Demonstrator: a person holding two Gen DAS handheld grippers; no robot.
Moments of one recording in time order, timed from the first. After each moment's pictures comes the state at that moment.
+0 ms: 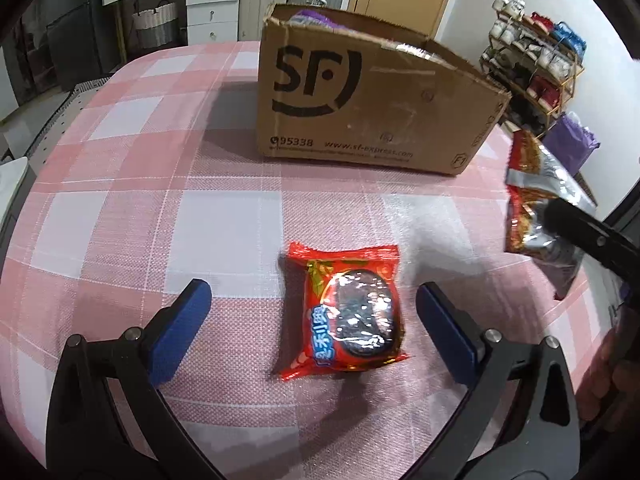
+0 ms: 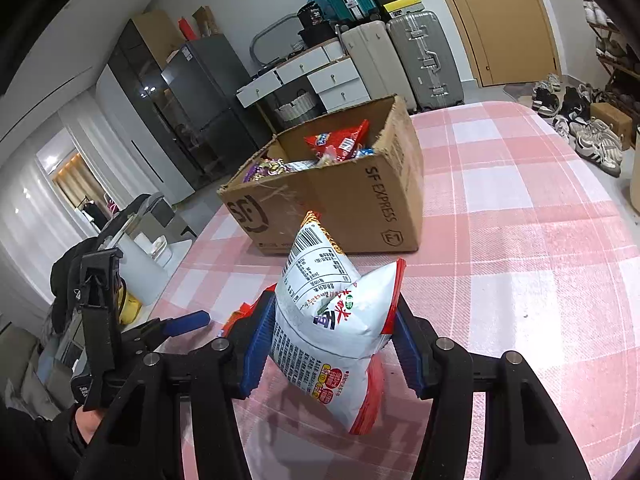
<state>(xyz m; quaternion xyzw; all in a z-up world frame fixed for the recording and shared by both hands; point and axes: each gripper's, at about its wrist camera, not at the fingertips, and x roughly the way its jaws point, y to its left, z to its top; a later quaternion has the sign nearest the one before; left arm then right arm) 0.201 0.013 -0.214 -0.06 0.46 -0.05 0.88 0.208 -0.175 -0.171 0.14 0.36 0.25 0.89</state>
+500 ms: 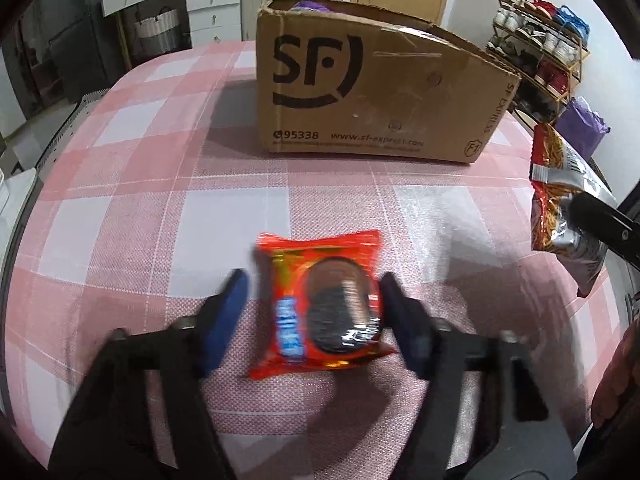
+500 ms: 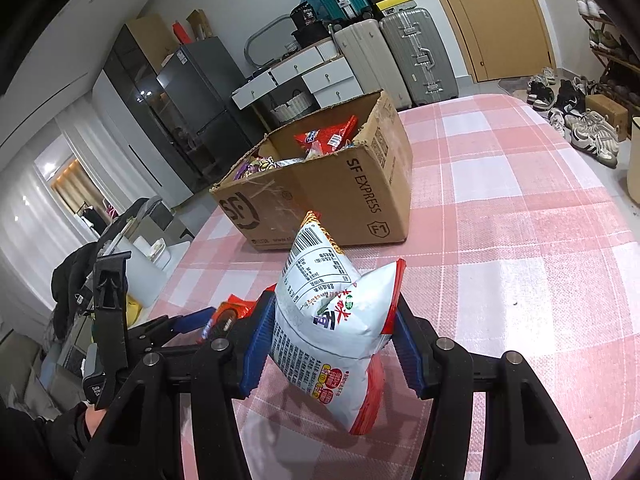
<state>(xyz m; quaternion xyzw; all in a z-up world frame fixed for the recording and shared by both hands) 0.207 0.008 -0.223 -0.03 0.46 -0.05 0.89 0.203 -0.182 -0.174 0.15 0.37 0.25 0.89</state>
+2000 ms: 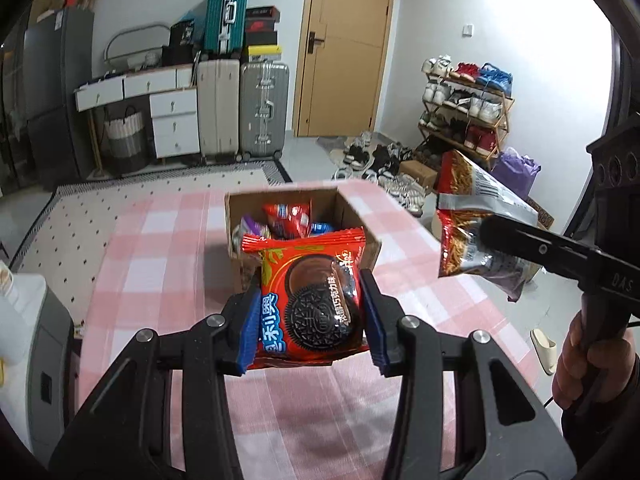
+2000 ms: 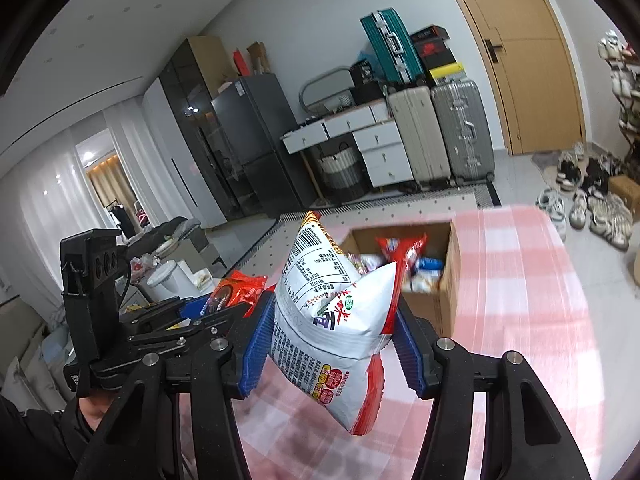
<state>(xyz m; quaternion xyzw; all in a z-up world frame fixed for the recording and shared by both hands) 0.109 0.007 0.004 -0.02 0.29 -0.13 0.95 0.139 -0.168 -0.011 0.11 0.25 0.30 0.91</state>
